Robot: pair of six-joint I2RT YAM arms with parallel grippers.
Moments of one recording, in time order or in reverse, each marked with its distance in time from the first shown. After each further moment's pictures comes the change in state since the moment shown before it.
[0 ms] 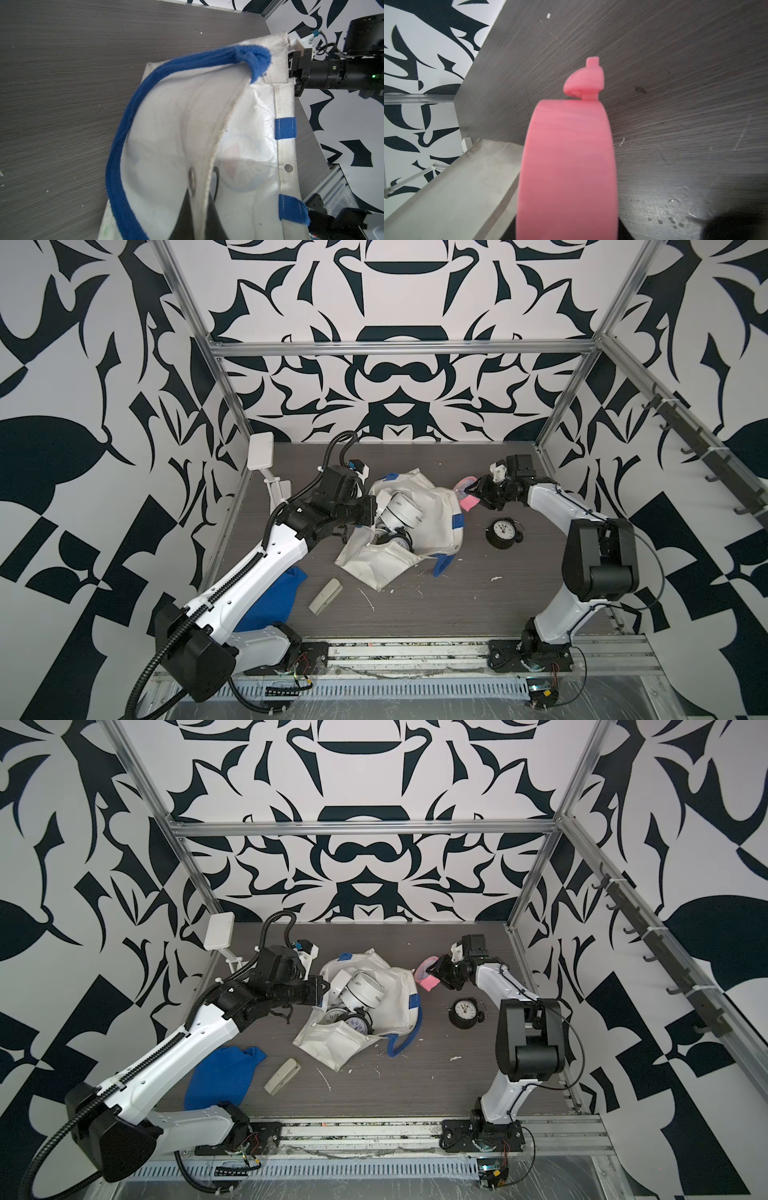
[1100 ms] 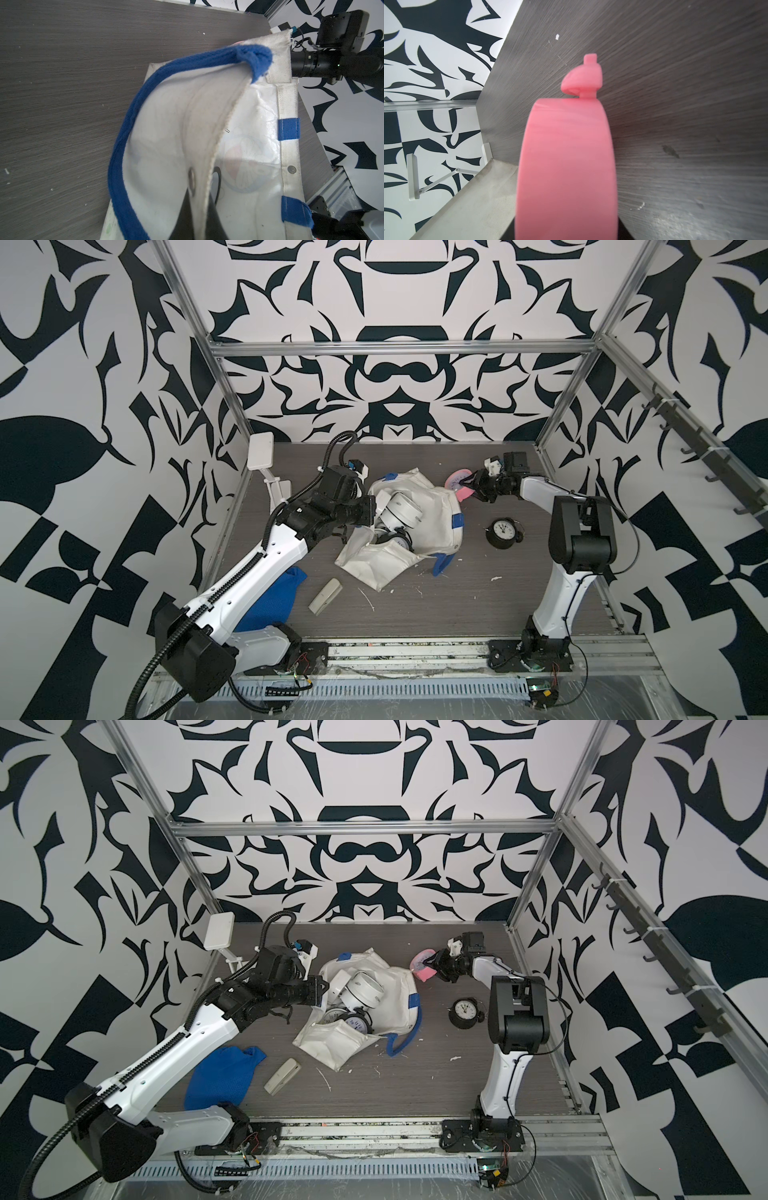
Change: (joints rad) left arm 0.000 0.000 0.000 -0.003 -0.013 0.000; right arm -0.030 0.216 0.114 0.148 -0.137 0.017
